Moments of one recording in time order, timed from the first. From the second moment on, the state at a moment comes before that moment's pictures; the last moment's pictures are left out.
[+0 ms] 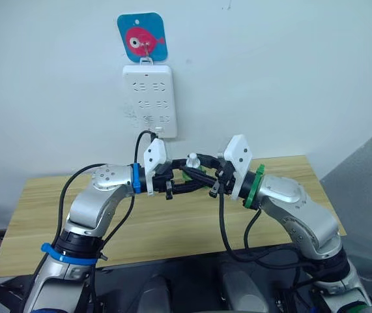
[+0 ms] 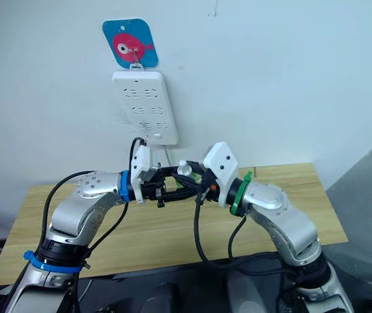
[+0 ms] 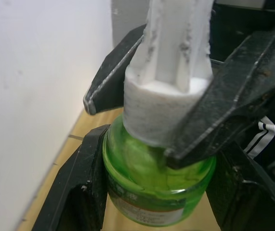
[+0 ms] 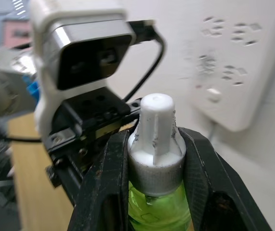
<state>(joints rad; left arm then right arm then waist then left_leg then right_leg) -0.43 0.55 -0.12 -0.16 -0.44 0.38 -1.10 -0.49 -0.36 0.27 -0.48 0.42 0.67 0.66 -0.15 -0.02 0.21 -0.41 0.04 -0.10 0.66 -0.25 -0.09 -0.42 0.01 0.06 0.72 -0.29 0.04</state>
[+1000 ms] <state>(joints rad) -0.41 0.56 -0.11 -0.17 -0.45 0.32 -1.12 -0.49 -0.38 0.26 -0.55 0.40 0.73 0.63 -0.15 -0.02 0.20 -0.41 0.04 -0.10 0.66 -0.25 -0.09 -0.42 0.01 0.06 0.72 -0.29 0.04</state>
